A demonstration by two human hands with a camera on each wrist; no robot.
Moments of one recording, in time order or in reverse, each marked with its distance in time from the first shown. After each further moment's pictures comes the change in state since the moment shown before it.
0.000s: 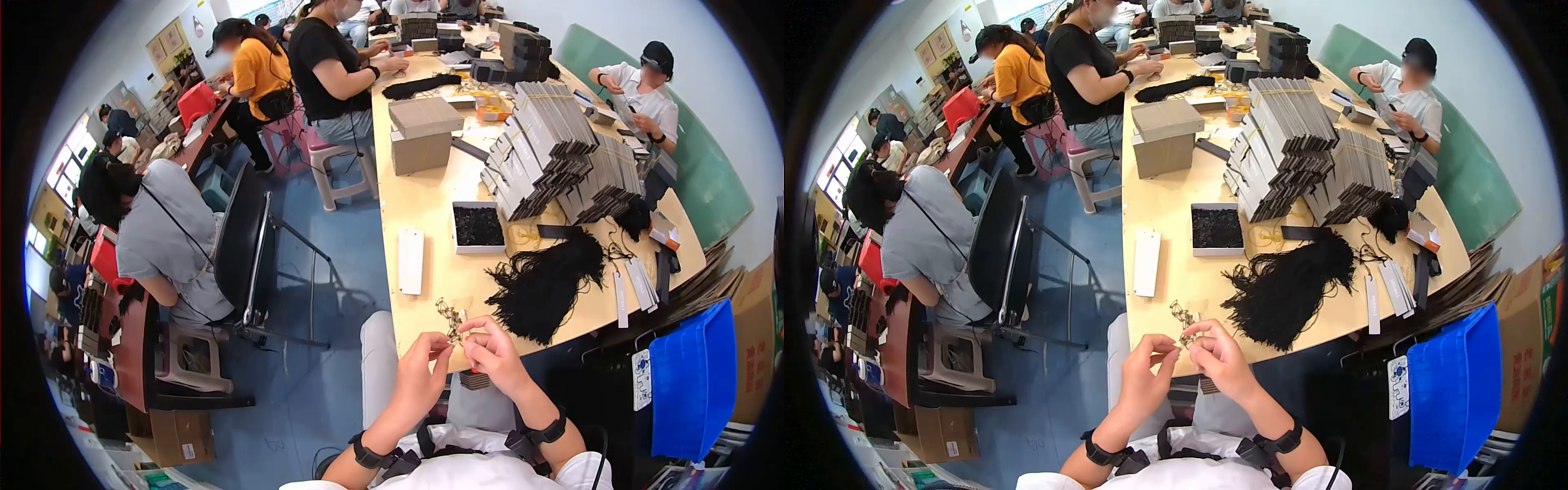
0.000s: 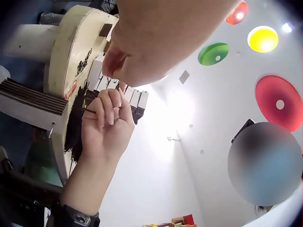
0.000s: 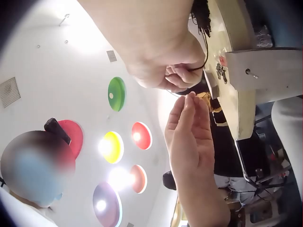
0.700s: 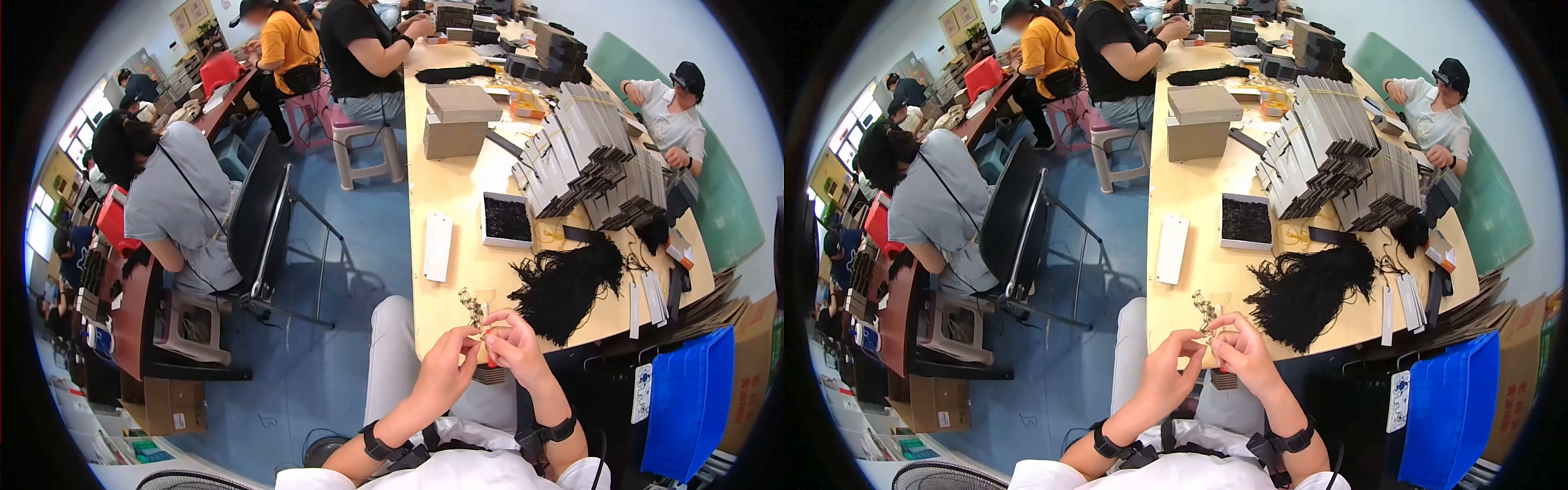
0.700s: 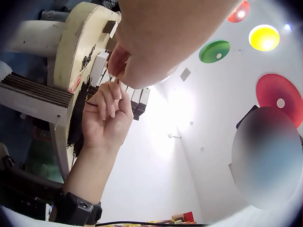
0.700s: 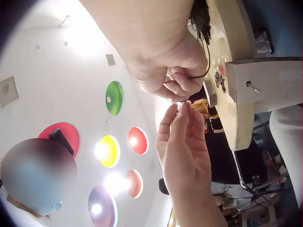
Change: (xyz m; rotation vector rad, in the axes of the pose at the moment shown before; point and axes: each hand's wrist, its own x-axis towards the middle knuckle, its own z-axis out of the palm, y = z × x) left_hand -0.007 0.000 0.001 0.074 0.000 0.102; right_hand 0.006 -0.006 -0.003 -0.011 -0.006 0.088
